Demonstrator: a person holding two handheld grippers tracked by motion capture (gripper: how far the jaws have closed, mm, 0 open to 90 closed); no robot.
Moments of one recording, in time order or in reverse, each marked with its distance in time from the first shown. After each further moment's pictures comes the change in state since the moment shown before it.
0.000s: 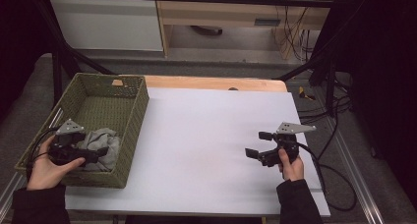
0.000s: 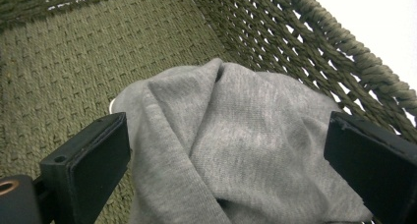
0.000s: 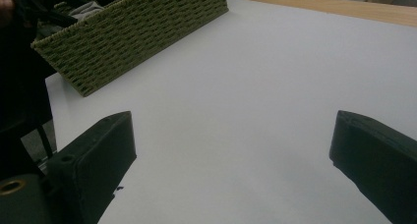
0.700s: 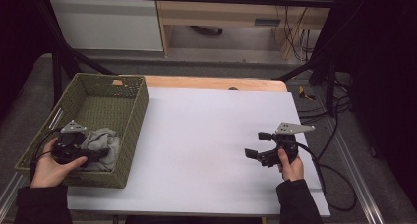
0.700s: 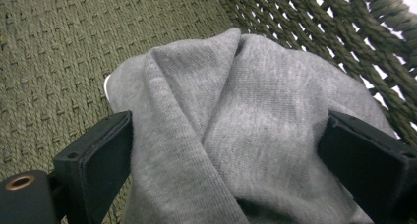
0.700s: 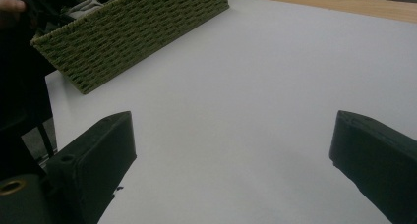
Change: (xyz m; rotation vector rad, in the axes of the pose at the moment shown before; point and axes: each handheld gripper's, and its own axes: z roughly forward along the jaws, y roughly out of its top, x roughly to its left) left arm 0.006 -0.005 0.013 0.072 0.000 -0.052; right arm 0.000 0.000 0.002 0.011 0.004 0.001
